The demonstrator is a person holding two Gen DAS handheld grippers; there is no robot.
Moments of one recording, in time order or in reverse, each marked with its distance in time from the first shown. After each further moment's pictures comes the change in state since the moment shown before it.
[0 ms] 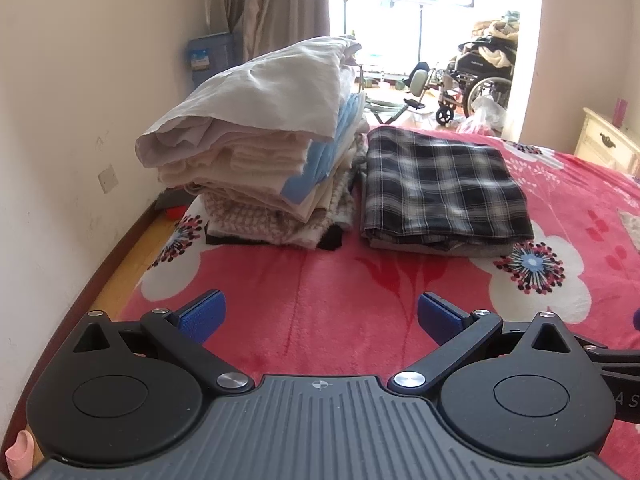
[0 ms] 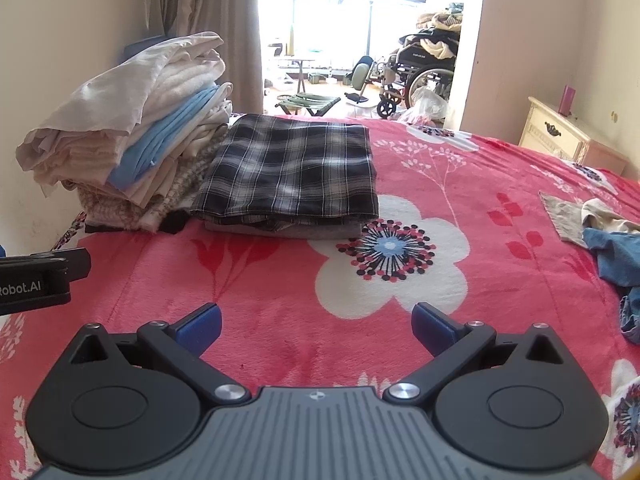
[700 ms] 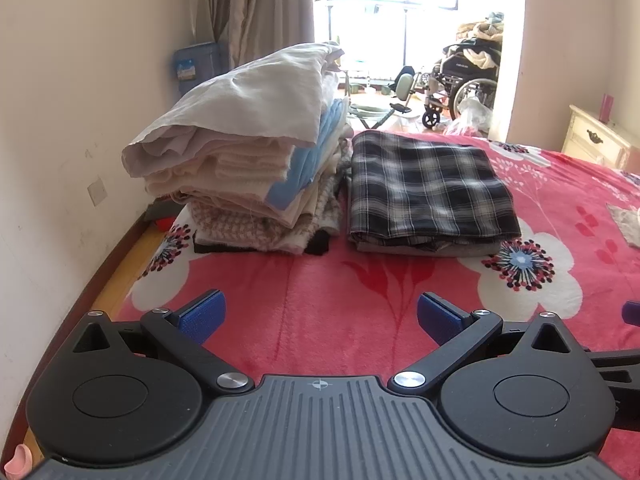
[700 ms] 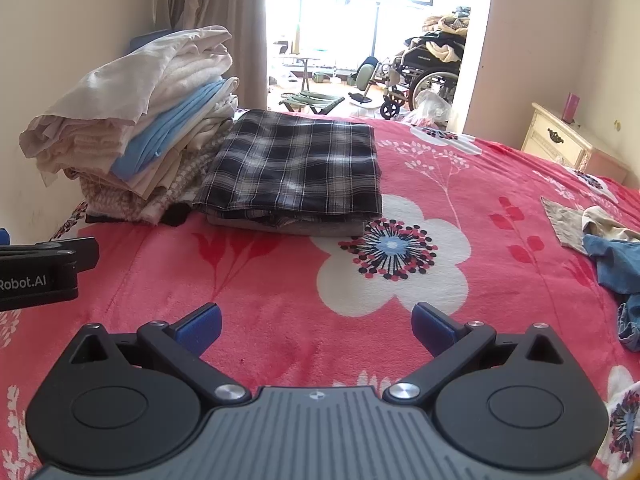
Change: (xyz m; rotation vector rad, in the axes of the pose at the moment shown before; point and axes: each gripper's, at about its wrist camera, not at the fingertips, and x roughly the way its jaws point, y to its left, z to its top) left arm -0.002 -0.007 -0.003 0.028 -0.021 -0.026; right arm 0.001 0.004 -0.003 -0.031 0.003 -0.002
